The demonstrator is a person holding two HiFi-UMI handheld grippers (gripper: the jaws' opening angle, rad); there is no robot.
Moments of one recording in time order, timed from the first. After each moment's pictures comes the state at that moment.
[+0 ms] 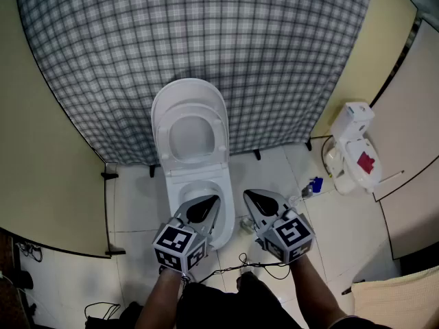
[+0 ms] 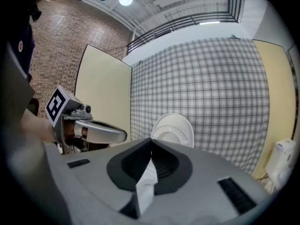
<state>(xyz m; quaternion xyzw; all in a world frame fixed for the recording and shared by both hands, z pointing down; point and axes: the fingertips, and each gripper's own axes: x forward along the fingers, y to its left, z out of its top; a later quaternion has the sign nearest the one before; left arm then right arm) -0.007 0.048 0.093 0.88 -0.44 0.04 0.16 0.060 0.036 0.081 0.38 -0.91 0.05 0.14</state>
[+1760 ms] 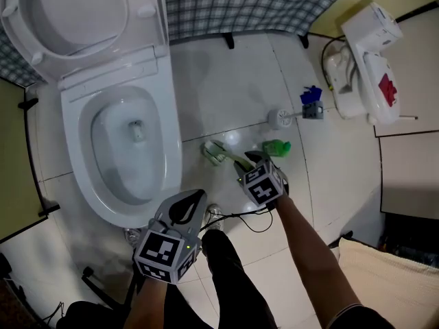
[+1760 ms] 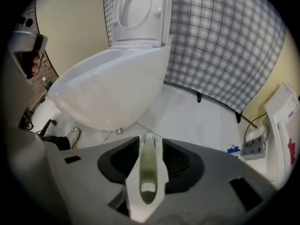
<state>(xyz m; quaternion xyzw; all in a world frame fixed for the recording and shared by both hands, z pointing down) 0.135 0.011 0.517 0.85 -0.39 0.13 0.33 0.269 -0.055 0.683 0.35 -0.75 0.19 0.52</state>
